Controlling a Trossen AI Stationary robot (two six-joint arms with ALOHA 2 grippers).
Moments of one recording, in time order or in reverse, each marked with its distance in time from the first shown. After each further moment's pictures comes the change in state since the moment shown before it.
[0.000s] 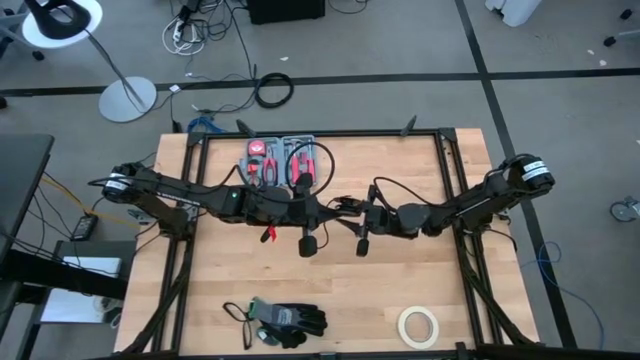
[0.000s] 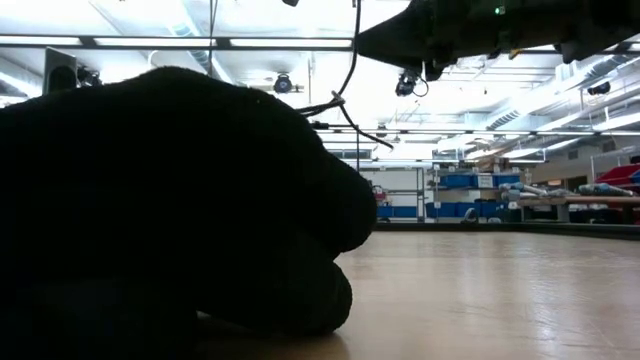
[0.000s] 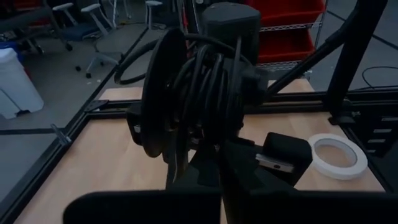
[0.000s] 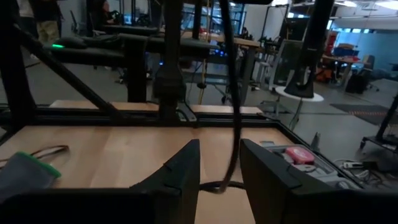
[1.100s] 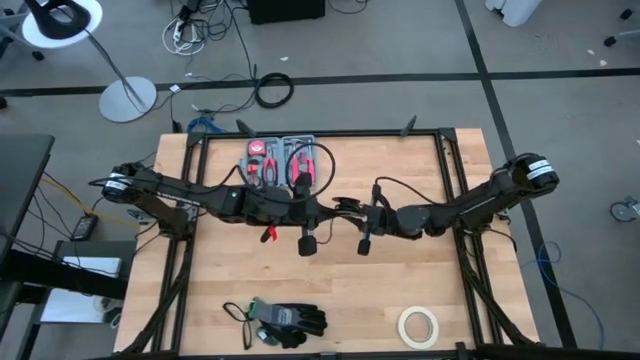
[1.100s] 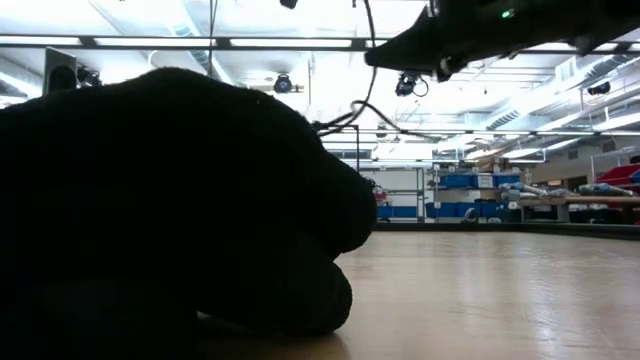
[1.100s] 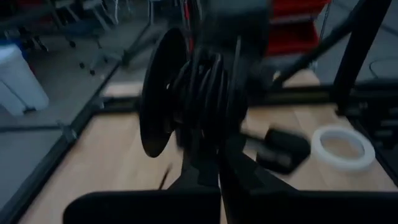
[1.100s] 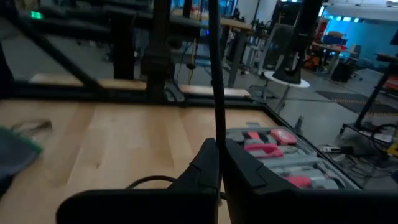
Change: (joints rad) left arm 0.000 0.000 -0.001 -0.037 -0.011 0.006; right arm 0.026 -0.058 0.000 -0.162 0.078 -0.006
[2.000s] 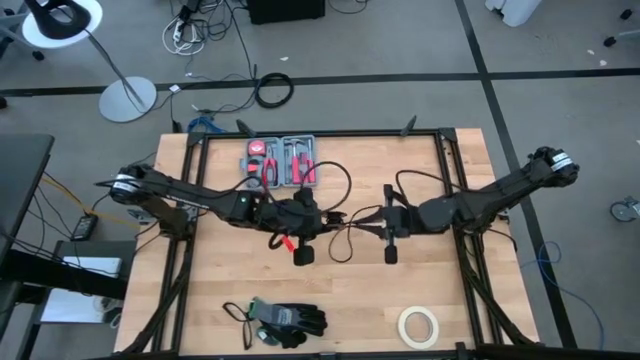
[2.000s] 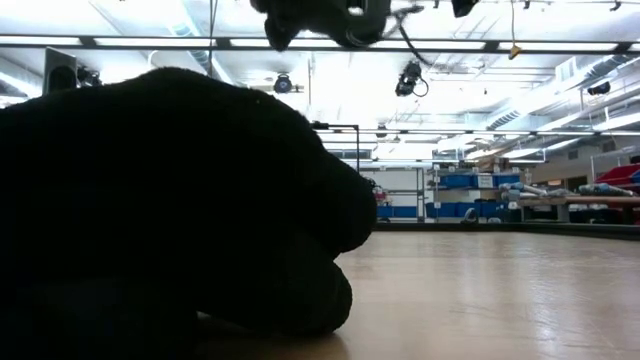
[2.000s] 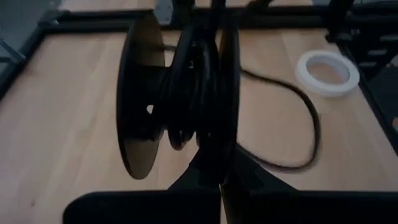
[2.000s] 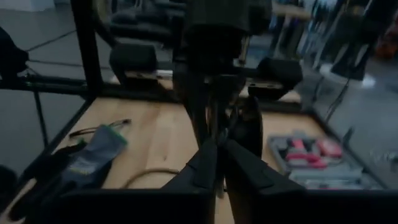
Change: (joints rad) left arm -0.002 0.067 -0.007 -0.219 0.093 -0.119; right arm 0.096 -0.271 0.215 -0.598 -0.145 0.095
